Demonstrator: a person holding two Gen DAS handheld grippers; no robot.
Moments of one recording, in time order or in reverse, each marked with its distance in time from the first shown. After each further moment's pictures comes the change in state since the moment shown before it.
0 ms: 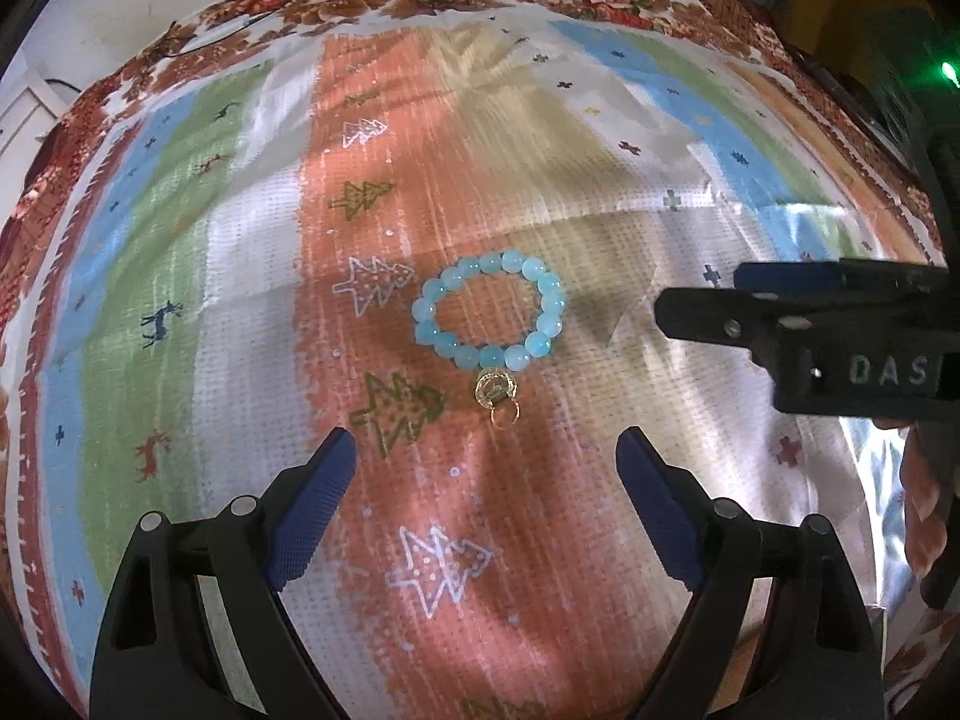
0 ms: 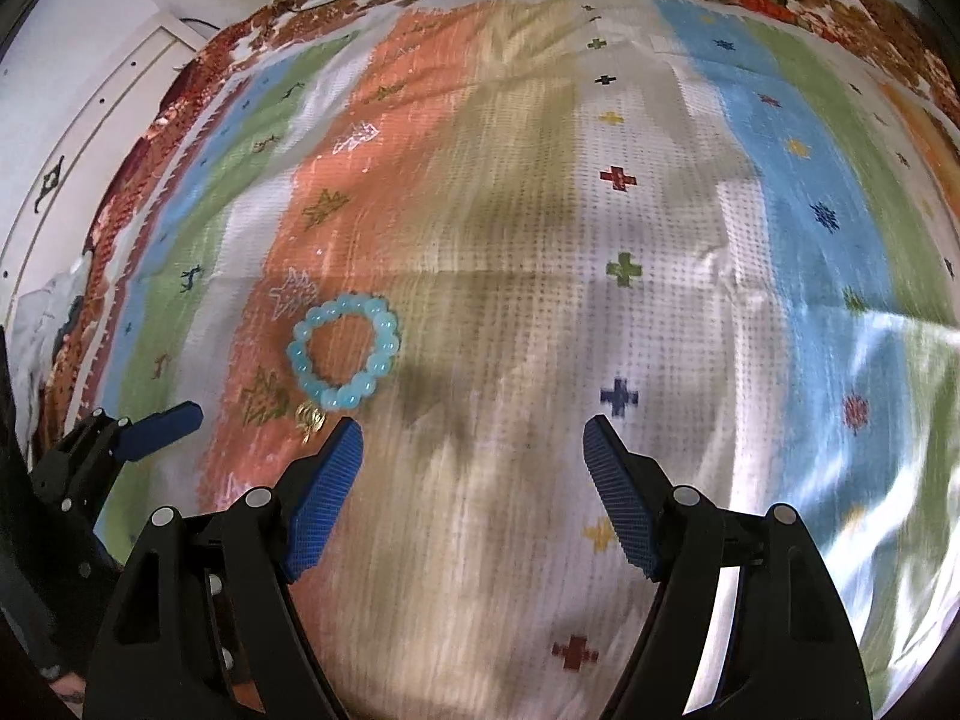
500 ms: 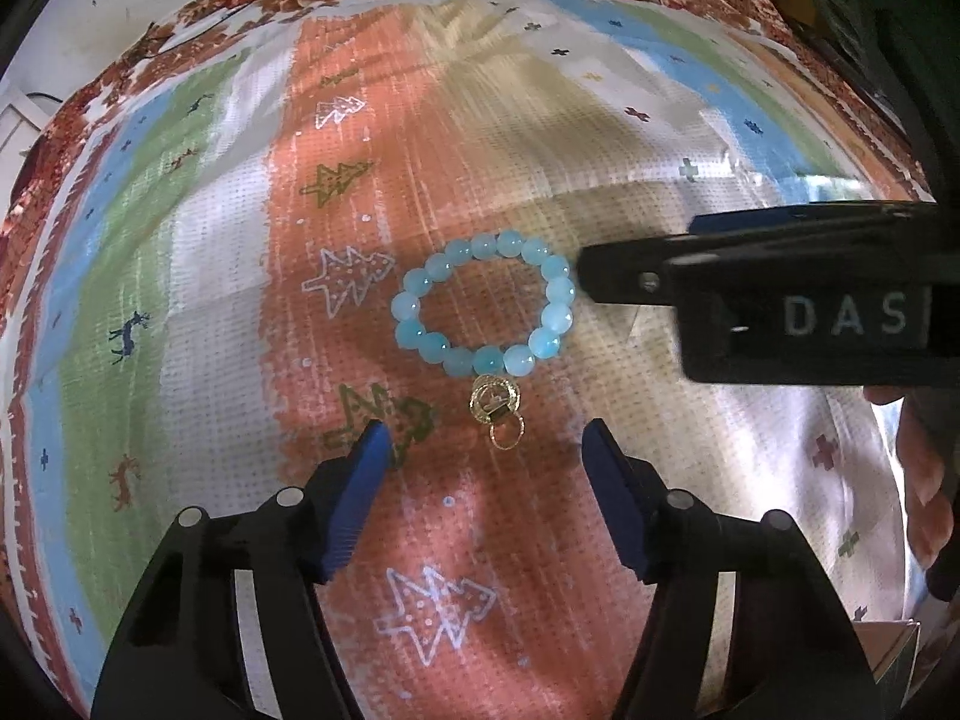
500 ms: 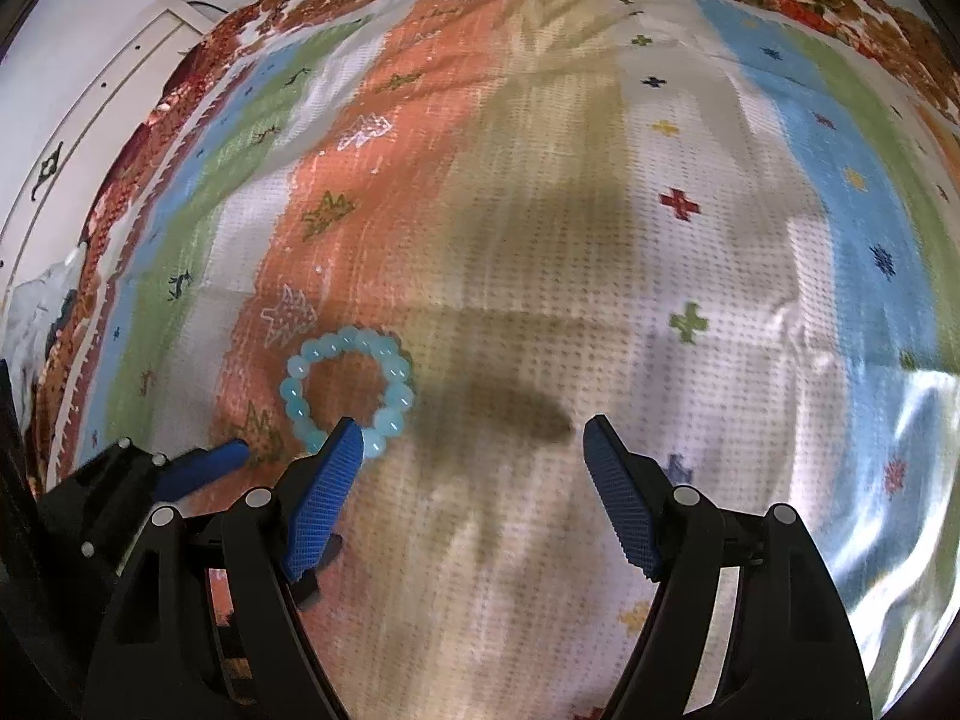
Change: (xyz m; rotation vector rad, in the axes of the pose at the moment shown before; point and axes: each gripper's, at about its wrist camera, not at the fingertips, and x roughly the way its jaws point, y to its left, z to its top) left arm 0.027 -0.004 0.006 0.034 0.040 0.007; right arm 0.026 0.014 0.023 -0.042 0.007 0.024
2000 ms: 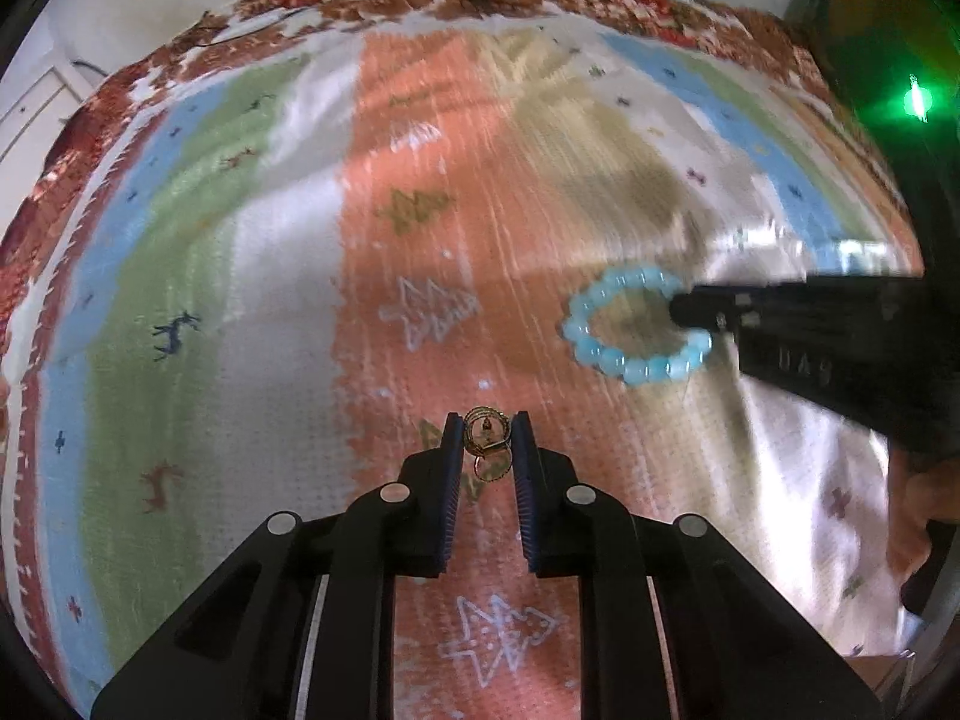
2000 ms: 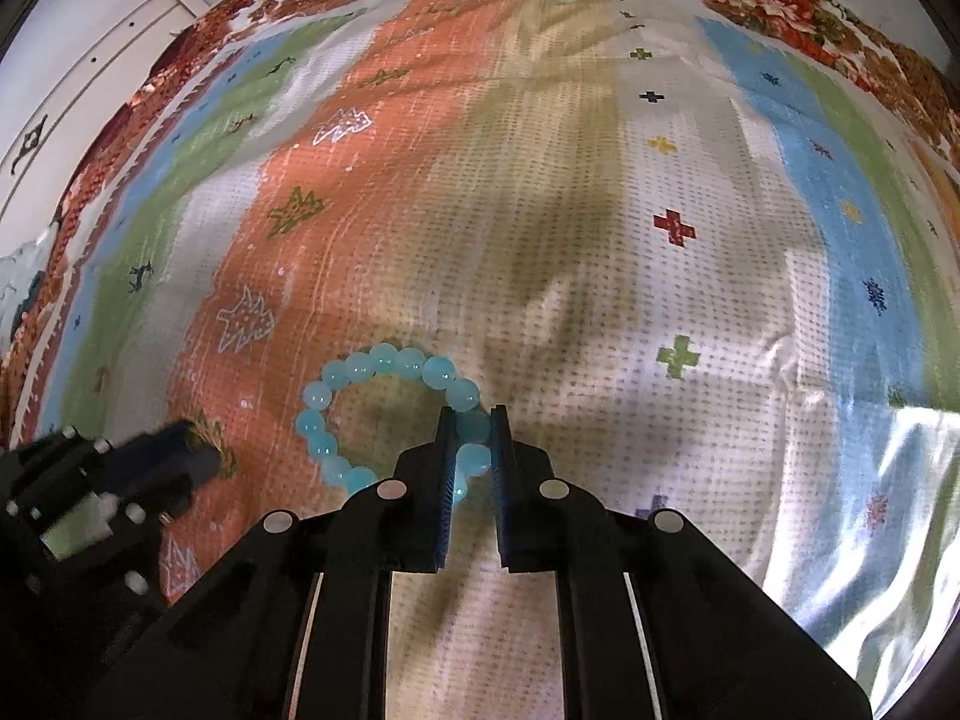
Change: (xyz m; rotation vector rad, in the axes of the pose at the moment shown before) left arm -0.012 0.030 0.006 -0.114 -0.077 0.029; right arm 0.009 0.000 0.000 -0.048 -0.025 -0.114
